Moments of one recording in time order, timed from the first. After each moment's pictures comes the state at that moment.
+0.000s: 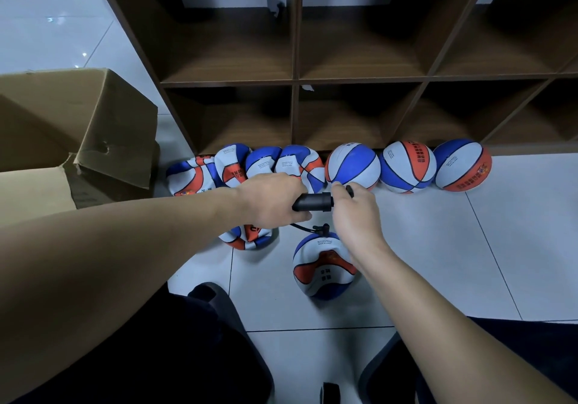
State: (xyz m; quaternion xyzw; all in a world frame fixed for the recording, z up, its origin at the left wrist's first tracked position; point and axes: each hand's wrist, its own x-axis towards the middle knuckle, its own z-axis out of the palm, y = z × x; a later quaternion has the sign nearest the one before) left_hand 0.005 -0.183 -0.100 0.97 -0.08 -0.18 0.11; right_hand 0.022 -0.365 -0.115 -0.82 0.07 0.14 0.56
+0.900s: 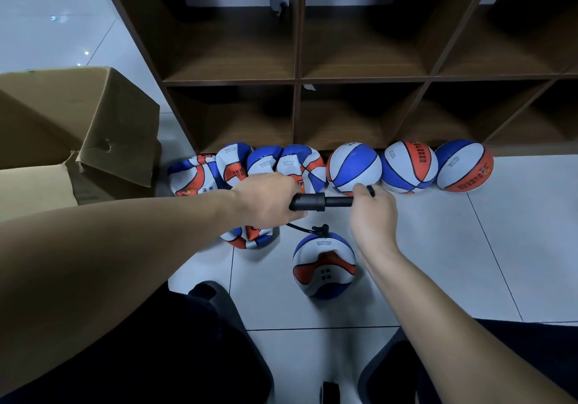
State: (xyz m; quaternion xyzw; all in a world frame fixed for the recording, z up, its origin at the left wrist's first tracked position) left_hand 0.000 -0.177 -0.105 0.98 -0.04 -0.17 0.11; right_hand 0.027 -0.379 -0.115 -0.79 0.13 0.08 0.59
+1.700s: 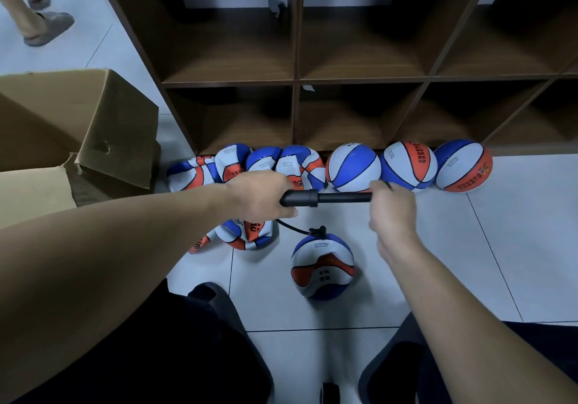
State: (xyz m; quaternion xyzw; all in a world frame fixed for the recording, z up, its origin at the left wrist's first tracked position) left_hand 0.007 -0.161 -0.105 0.97 -0.04 -0.21 0.12; right_hand 0.052 -0.401 -0.109 -0.78 0.18 0.10 0.59
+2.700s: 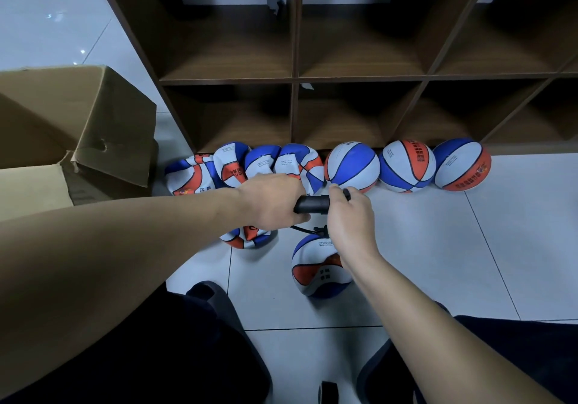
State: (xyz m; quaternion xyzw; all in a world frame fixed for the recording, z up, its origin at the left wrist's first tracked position) left_hand 0.004 -0.188 -0.101 0.98 -0.06 -0.19 0.09; right_hand 0.013 -0.358 -0.122 -0.80 0.09 0.13 0.58
